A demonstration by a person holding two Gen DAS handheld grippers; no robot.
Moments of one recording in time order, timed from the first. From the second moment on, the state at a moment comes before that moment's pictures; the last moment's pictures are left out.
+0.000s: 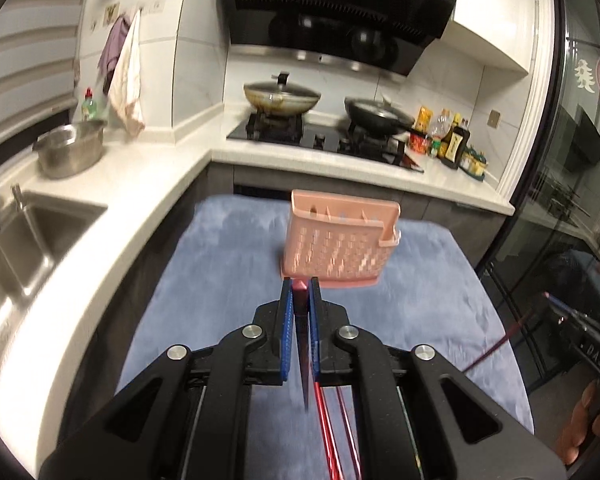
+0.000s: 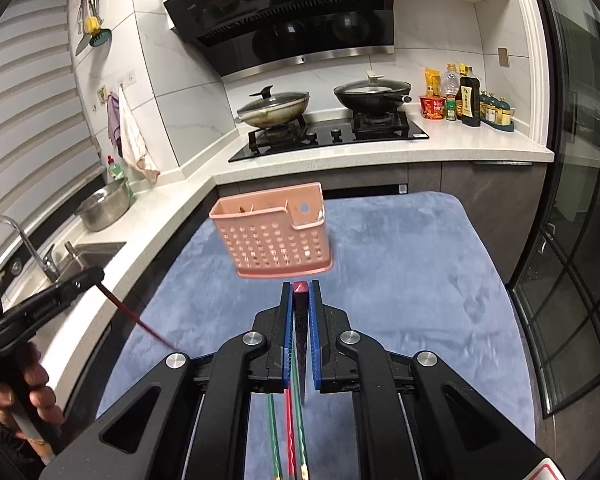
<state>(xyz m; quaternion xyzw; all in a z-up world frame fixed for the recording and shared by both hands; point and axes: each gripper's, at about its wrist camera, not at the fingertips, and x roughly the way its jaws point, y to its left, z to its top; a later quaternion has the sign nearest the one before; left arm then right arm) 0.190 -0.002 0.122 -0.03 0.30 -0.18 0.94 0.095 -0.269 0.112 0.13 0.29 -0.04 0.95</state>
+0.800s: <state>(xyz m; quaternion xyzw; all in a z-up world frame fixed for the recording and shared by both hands) 0.302 -0.054 0.253 -0.04 0.14 -0.19 0.97 0.254 -0.313 0.227 0.19 0.16 0.00 0.97</state>
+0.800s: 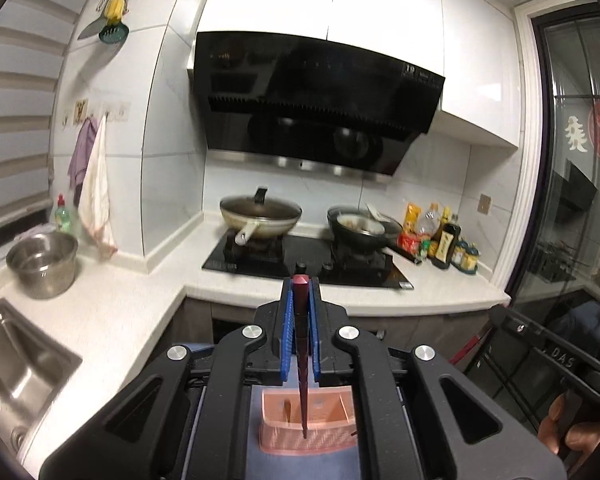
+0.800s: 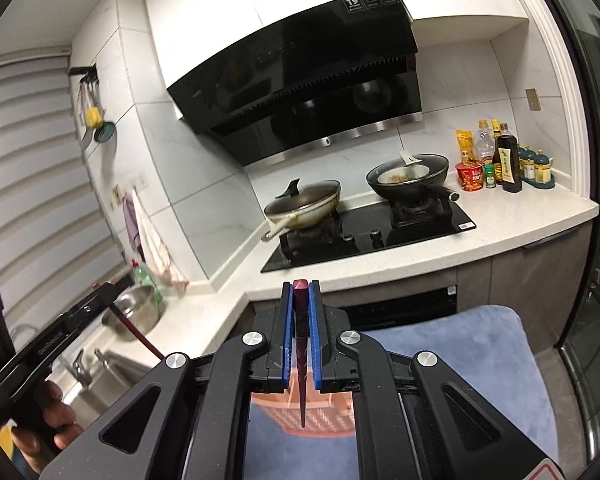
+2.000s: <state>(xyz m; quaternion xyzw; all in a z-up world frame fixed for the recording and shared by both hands) 0.381 -0.060 0.156 -0.04 0.24 -0.14 0.96 0.322 -0.320 0.150 0.19 0.24 -0.03 0.95</state>
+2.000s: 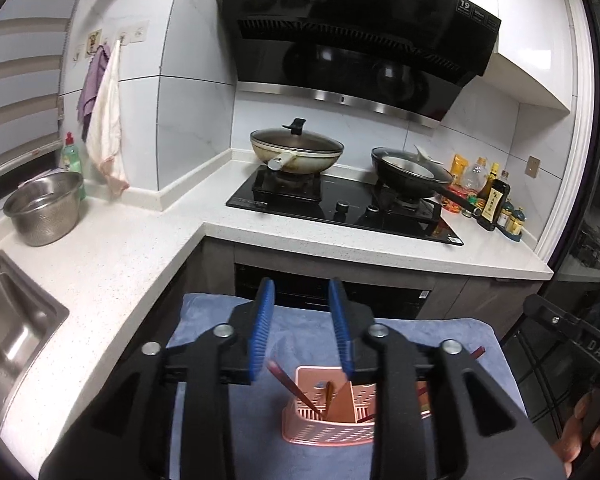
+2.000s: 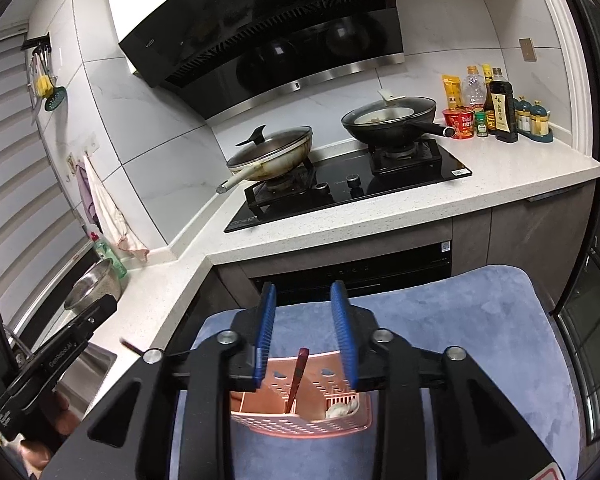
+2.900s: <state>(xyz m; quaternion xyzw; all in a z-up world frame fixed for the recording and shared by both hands) 0.201 -0.014 0.047 0.03 0.34 -0.12 0.93 0.112 -0.252 0.045 0.08 0.36 -0.03 0.93</state>
